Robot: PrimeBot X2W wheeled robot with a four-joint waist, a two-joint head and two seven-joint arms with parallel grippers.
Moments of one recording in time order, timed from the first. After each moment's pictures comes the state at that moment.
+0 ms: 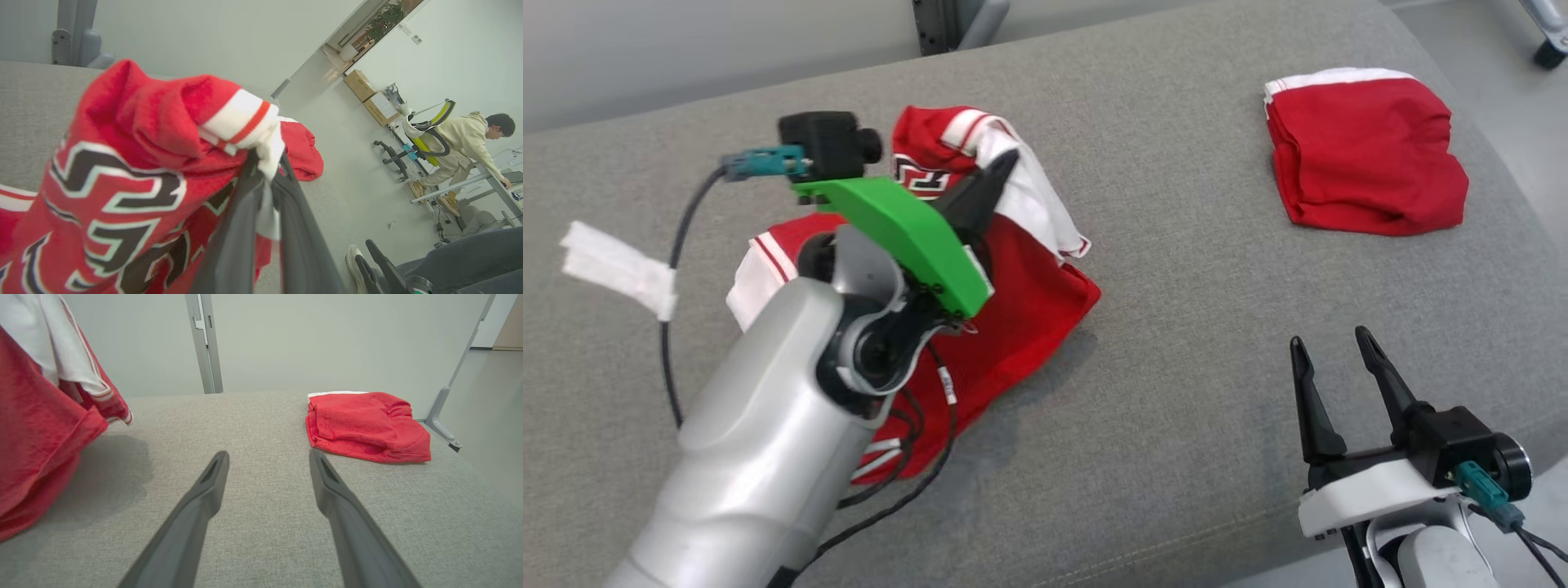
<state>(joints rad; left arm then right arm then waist) -0.72 0.23 -0.61 0.22 -1.17 0.06 0.25 -0.04 -0.05 0.03 0.11 0.07 0.13 -0.26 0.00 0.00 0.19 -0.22</state>
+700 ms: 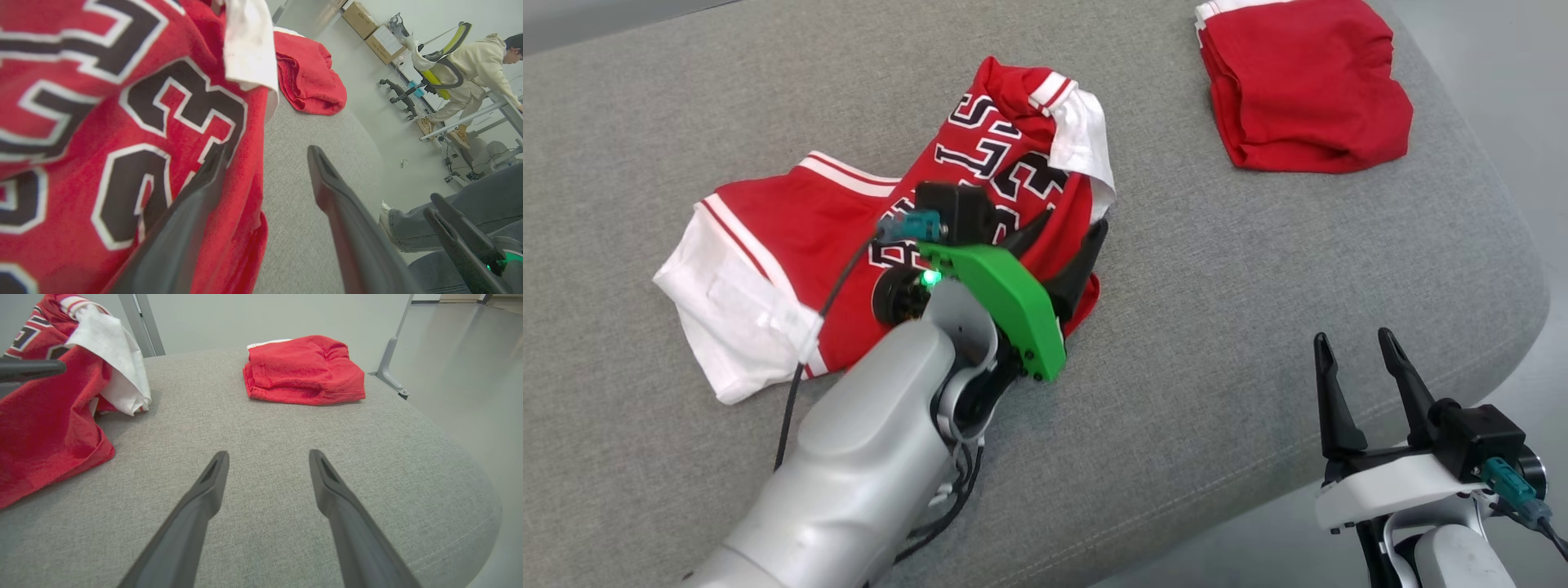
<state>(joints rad) -0.80 0.07 -0.82 0.60 -1.00 -0.06 0.04 -0.05 -0.05 -0.01 0.14 0.15 0.13 -0.26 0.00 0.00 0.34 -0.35</state>
